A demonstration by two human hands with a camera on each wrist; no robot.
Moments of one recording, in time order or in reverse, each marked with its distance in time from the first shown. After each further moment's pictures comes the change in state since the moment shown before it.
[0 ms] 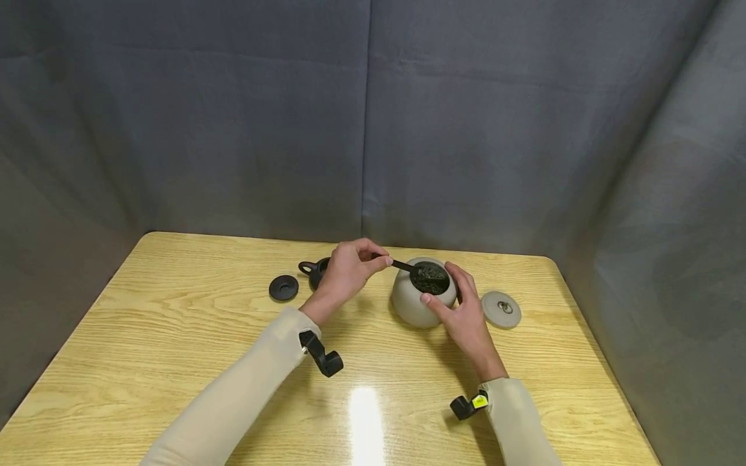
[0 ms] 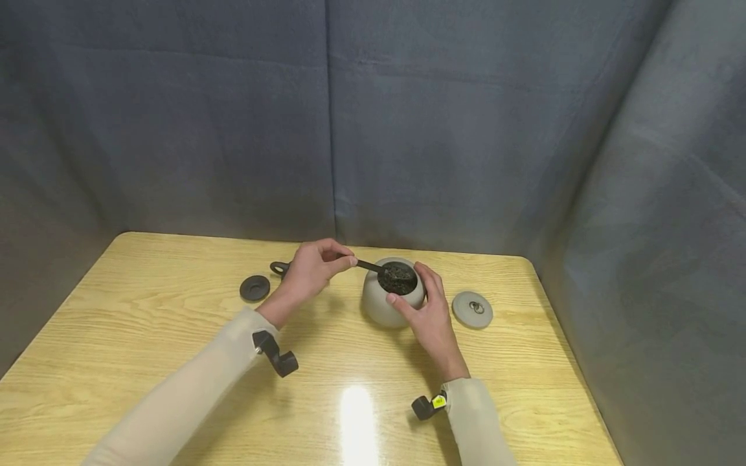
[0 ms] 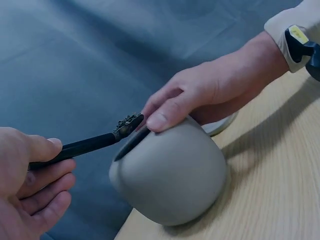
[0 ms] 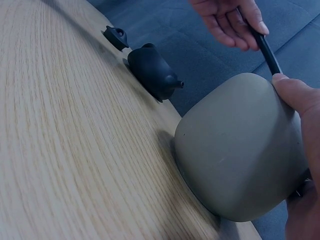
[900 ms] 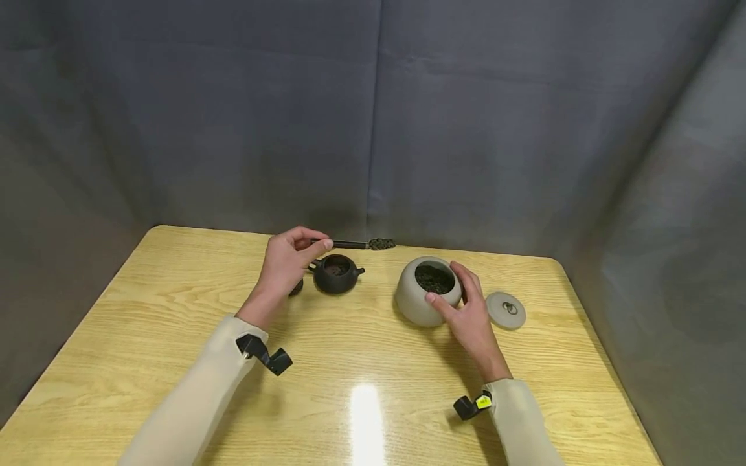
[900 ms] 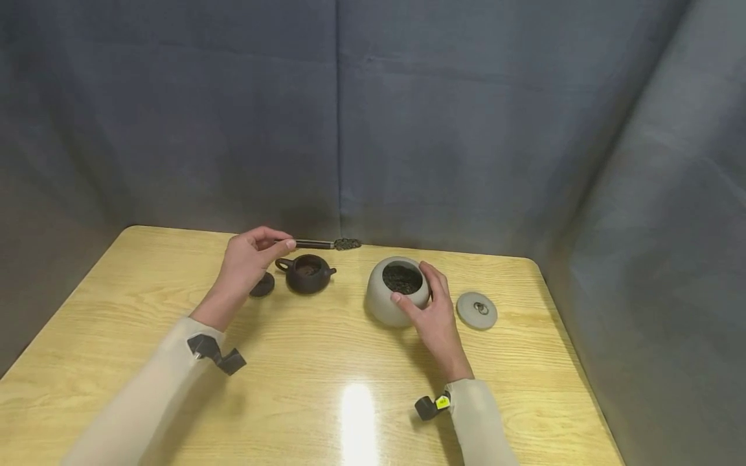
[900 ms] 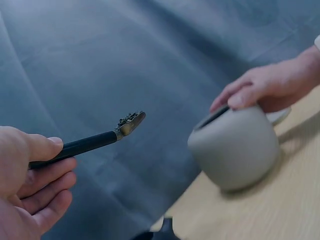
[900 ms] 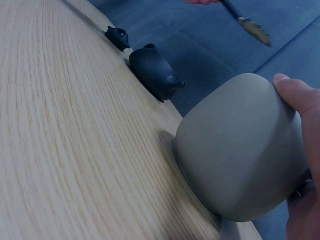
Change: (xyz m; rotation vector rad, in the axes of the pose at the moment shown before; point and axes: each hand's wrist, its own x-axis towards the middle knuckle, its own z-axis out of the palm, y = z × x) left_hand -0.024 -0.026 -0.081 -0.187 0.182 -0.141; right_hand 0.000 0.002 -0.006 0.020 -0.009 -0.009
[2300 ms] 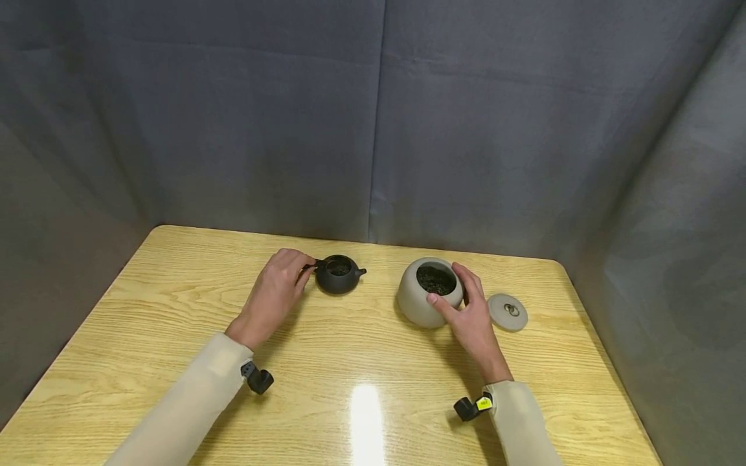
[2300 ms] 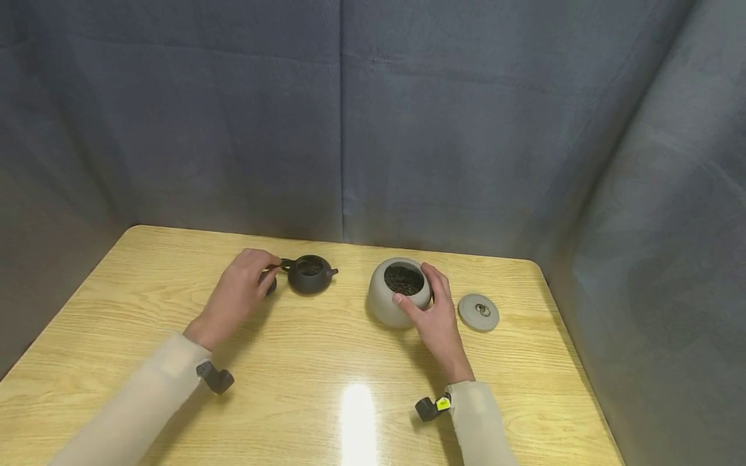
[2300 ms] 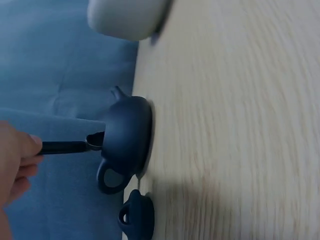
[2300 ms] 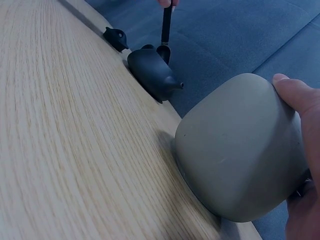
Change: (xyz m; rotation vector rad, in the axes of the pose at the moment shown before) left_hand -0.016 -0.055 -0.015 0.779 0.125 0.750; right_hand 0.001 0.002 0.002 -0.004 0.004 -0.008
